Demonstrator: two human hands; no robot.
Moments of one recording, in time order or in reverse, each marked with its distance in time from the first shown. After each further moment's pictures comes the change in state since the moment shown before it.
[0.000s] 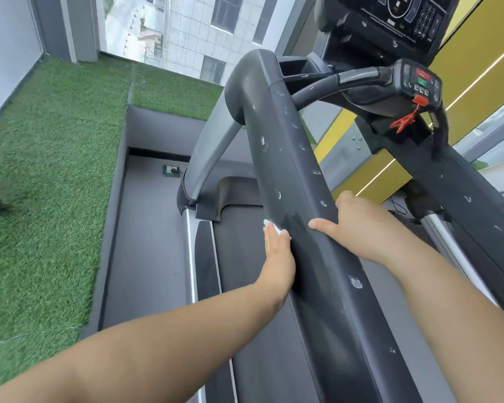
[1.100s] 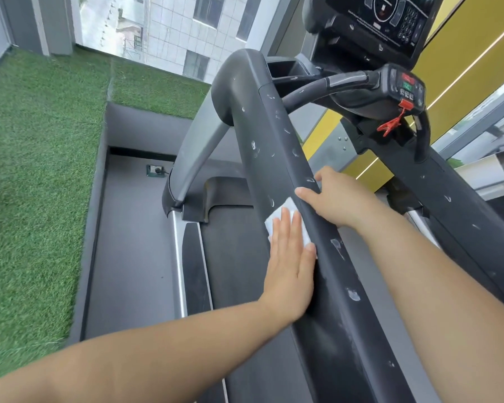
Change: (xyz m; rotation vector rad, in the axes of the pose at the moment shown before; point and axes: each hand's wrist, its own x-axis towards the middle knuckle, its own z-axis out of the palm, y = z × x) left_hand 0.001 -0.001 0.007 0.493 -0.073 0.508; right_hand 0.051 -0.015 -0.012 0.119 0.021 0.010
